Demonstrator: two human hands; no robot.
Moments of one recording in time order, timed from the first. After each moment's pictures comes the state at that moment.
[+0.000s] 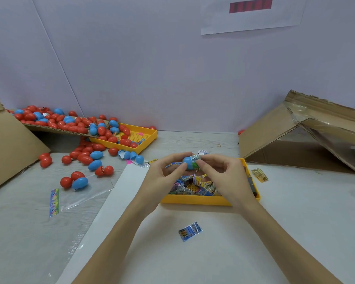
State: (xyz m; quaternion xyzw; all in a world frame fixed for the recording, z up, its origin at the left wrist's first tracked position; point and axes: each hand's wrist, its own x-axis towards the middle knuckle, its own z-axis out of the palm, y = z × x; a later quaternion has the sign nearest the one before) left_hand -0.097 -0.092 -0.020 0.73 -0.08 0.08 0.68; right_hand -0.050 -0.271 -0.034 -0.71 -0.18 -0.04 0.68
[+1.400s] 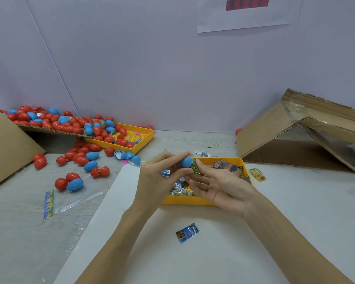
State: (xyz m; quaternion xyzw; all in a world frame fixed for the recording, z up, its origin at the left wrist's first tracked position) left_hand -0.094 -0.091 -0.026 0.81 -0.19 0.35 0.43; right_hand -0.061 -0.273 -0.011 -0.43 -0.02 0.36 0.83
